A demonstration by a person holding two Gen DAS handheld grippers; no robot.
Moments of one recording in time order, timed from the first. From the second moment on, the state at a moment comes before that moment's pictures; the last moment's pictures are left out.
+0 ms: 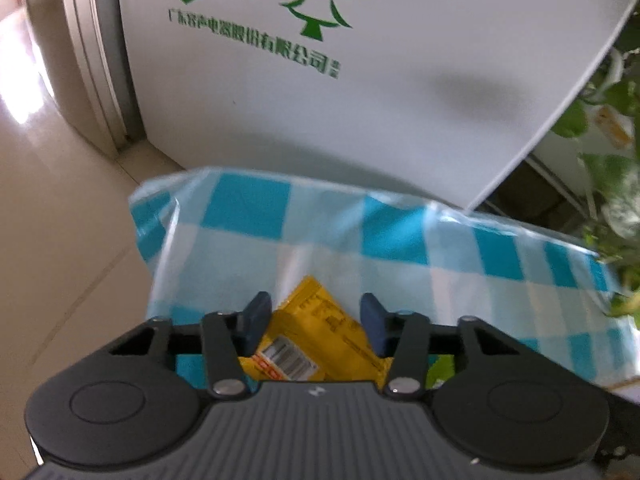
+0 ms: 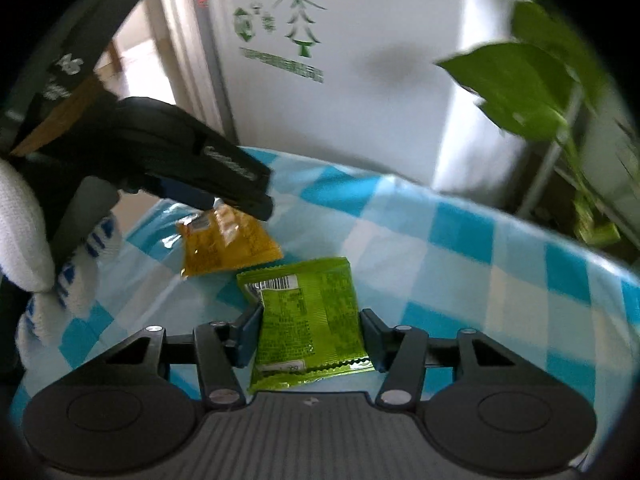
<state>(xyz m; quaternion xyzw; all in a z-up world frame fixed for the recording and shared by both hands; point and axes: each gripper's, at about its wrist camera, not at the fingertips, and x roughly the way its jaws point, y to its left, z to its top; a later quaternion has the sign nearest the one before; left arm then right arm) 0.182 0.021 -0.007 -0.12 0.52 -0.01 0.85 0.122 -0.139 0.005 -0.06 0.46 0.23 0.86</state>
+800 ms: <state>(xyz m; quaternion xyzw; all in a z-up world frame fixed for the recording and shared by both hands) 0.042 0.002 0.012 -0.10 0.50 -0.13 0.85 -0.029 -0.195 0.026 0.07 0.50 0.00 0.86</state>
